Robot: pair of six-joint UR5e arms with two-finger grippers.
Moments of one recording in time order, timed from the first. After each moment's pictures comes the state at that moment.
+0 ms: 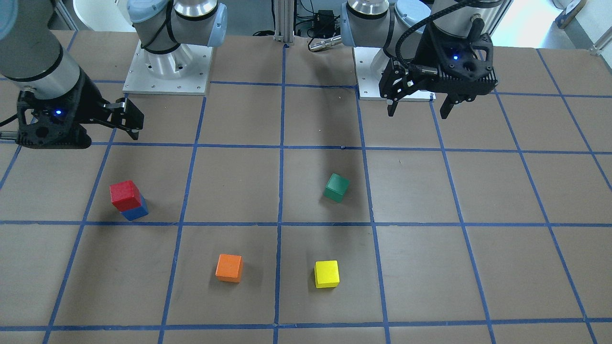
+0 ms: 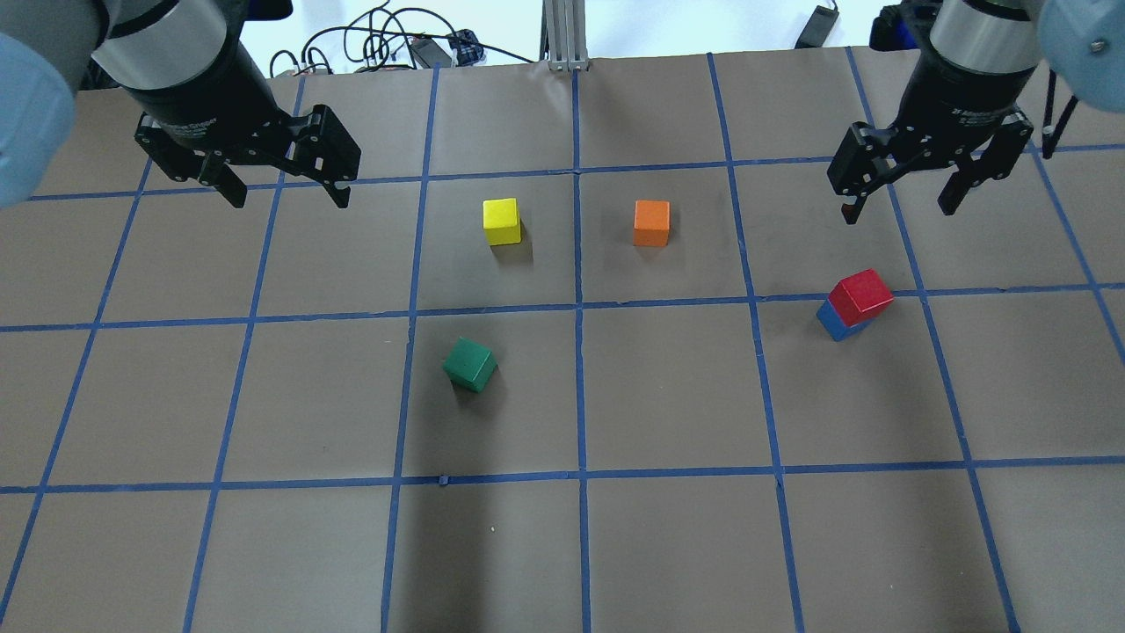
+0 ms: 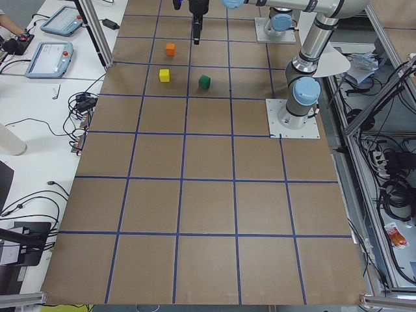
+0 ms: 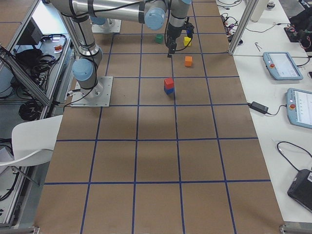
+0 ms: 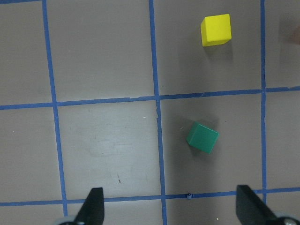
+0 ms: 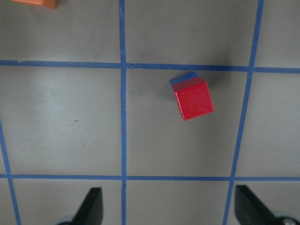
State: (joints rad) left arm -1.59 -1.54 -1.52 -1.59 1.59 0.02; right arm 1.48 -1.49 1.54 -1.48 -1.61 -0.11
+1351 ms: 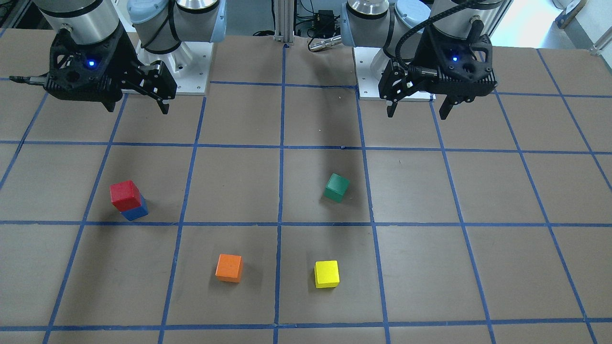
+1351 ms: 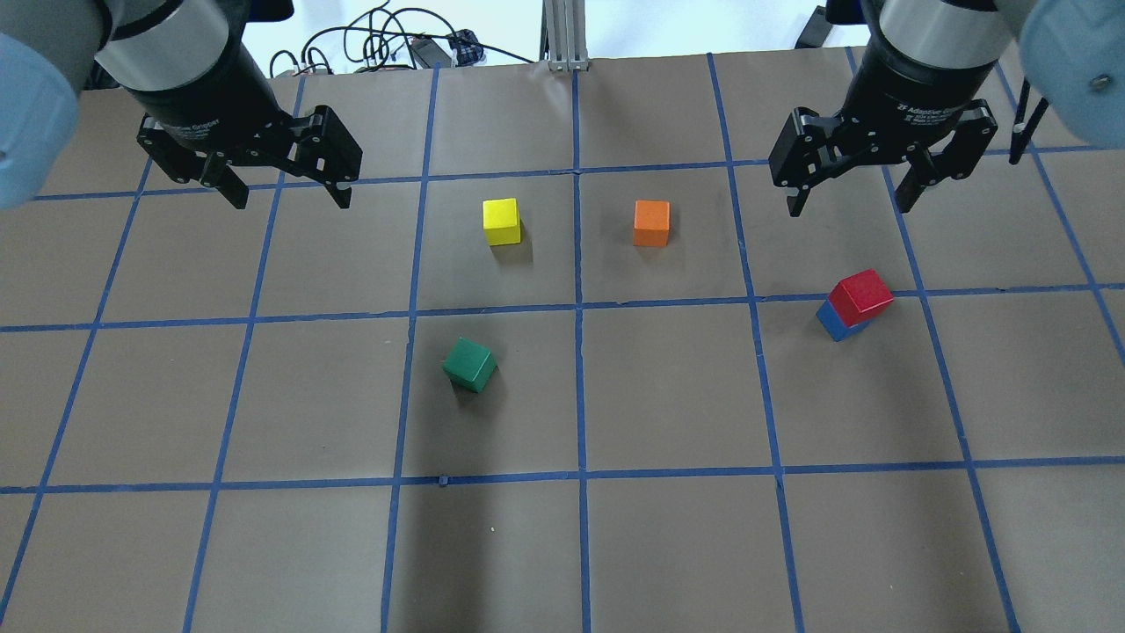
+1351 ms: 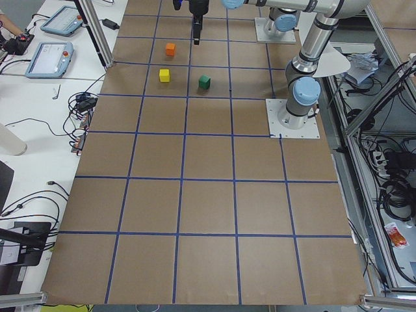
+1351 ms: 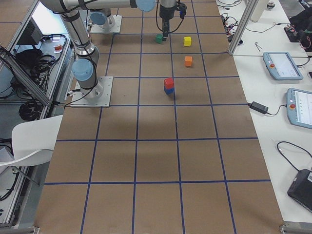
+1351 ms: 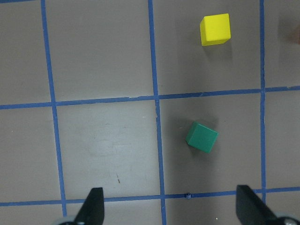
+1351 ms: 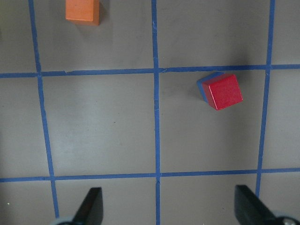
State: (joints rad) left arm -1.59 -1.55 -1.53 -1.58 1.59 0.01; right arm 1.57 -1.58 1.53 -1.47 -1.58 0.02
